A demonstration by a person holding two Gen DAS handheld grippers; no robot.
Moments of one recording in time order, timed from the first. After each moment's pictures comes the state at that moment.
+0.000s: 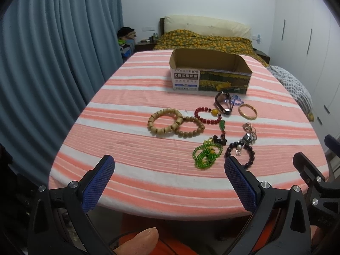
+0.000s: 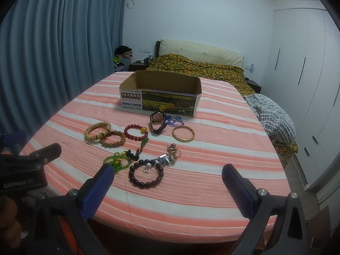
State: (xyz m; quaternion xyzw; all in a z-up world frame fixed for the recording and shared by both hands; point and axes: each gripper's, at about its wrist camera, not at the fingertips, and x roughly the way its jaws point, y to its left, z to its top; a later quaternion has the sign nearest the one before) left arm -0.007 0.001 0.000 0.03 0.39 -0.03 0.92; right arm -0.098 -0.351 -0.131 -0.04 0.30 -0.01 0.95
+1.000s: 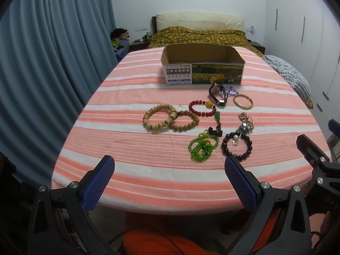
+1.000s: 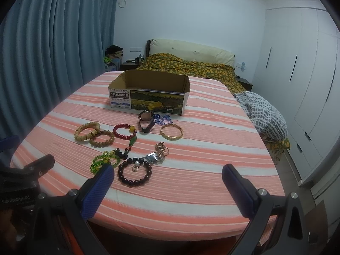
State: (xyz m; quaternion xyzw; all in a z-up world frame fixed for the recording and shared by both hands) left arm -0.015 -0.011 -0.002 0.07 0.39 -0.05 0.92; right arm -0.101 -0.363 -0.132 -0.04 0.31 -0.05 0.95
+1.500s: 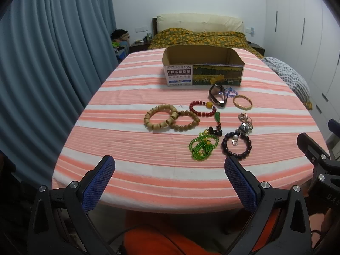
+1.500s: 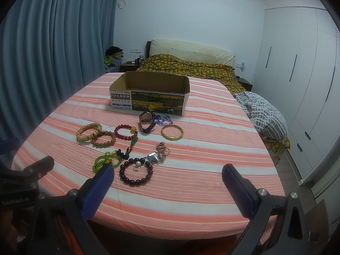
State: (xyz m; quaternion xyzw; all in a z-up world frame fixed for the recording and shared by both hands) left arm -0.020 -0.007 0.000 0.06 0.39 -0.05 0.92; right arm -0.101 -0.363 -0.131 -0.04 0.30 -0.04 0.95
